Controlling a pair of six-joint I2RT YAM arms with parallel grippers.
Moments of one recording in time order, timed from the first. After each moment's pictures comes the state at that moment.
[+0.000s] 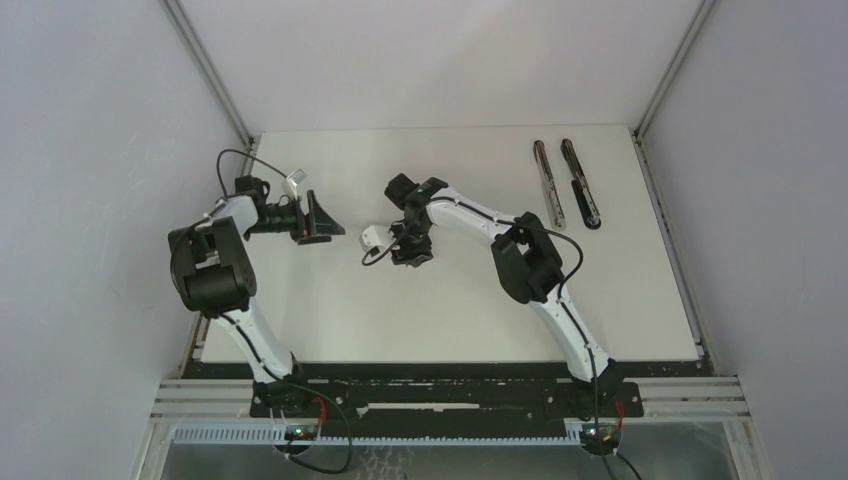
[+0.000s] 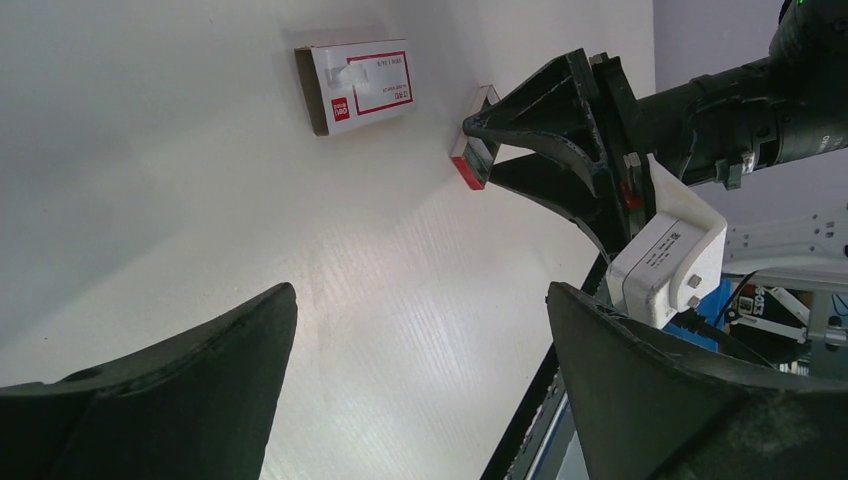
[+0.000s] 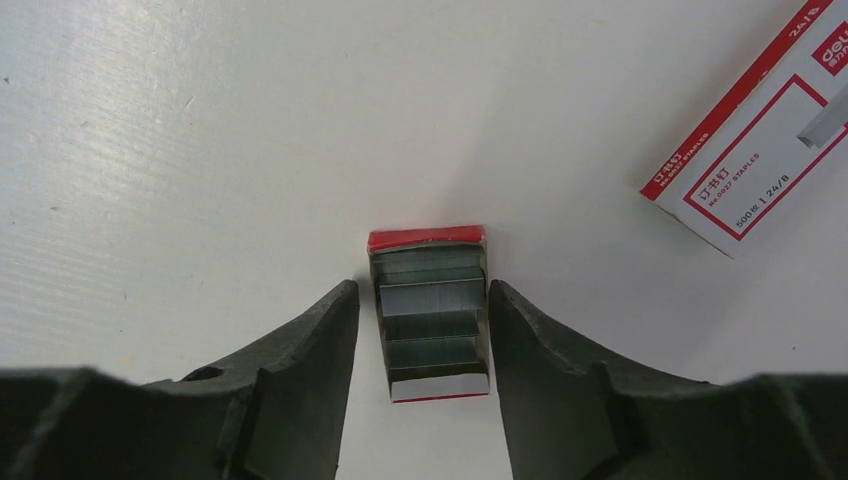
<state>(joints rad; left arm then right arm) 0.26 1.89 1.24 -0.67 1.08 0.21 0.78 2.41 2.09 -1.04 -0.38 -1.17</state>
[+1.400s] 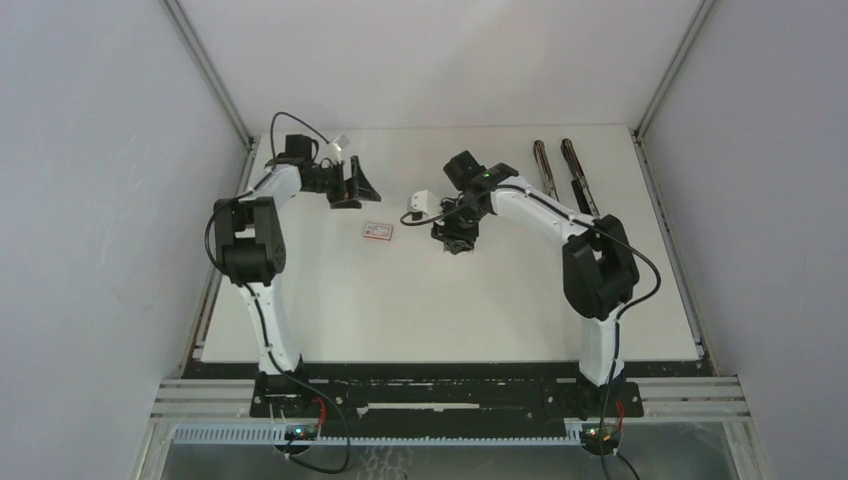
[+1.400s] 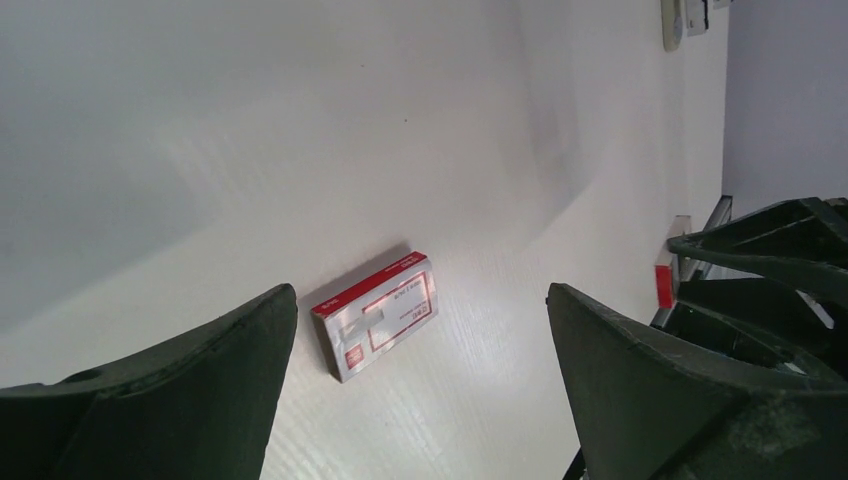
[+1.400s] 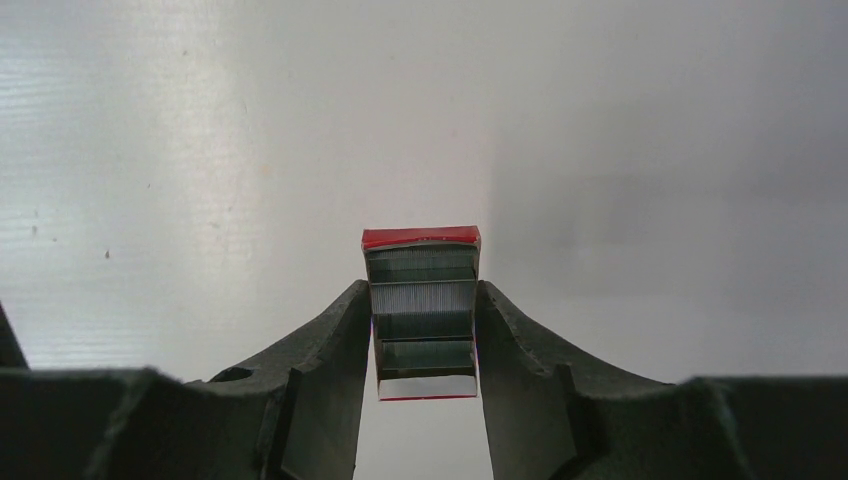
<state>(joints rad) 0.04 2.15 1.64 -0.54 0.89 -0.08 0.61 1.99 1.68 -0.94 -0.40 -0.87</state>
